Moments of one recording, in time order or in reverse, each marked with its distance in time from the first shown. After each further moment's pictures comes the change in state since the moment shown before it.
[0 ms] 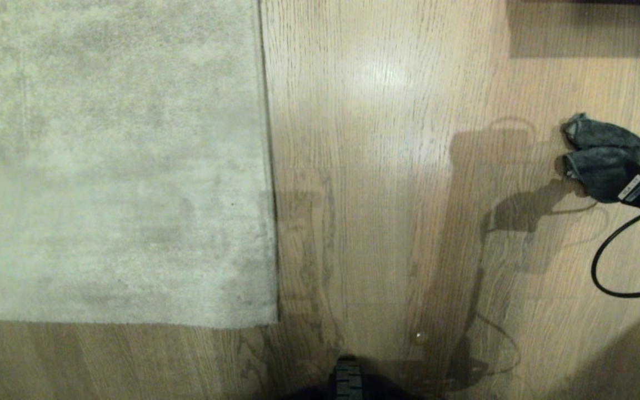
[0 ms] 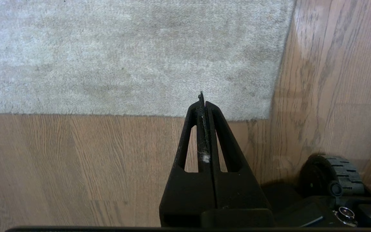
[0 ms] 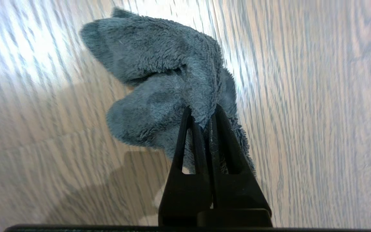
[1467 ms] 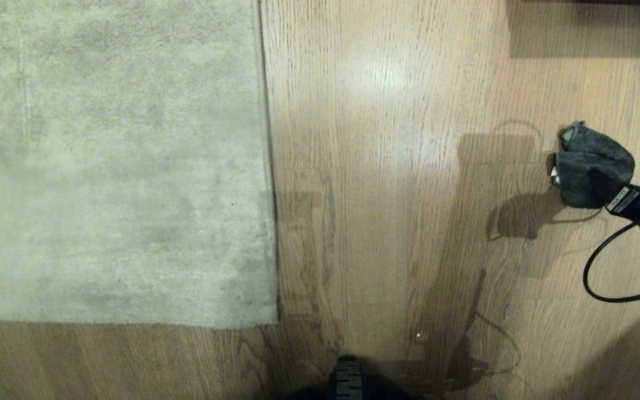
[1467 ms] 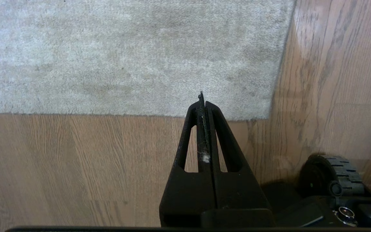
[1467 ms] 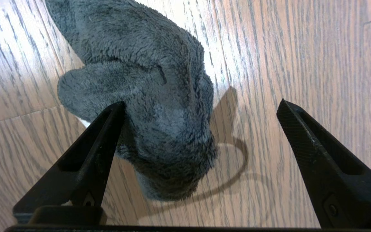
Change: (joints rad) left arm 0.000 0.000 0.000 0.000 0.000 0.000; right arm -0.001 0.085 -0.002 -0.025 -0.001 -0.005
